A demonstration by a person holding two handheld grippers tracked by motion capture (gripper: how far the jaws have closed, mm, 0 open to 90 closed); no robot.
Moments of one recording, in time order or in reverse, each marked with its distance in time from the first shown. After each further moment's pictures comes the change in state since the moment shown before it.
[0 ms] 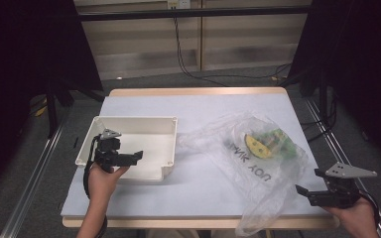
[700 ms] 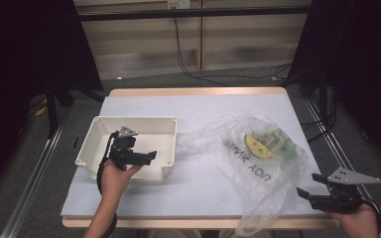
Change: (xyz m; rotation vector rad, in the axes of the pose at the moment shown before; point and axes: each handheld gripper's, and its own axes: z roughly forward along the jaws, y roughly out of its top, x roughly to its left) left arm -0.031 0.014 0.017 0.040 -0.054 0.103; right arm 0.007 -0.008 -0.007 -0.022 0.022 0.000
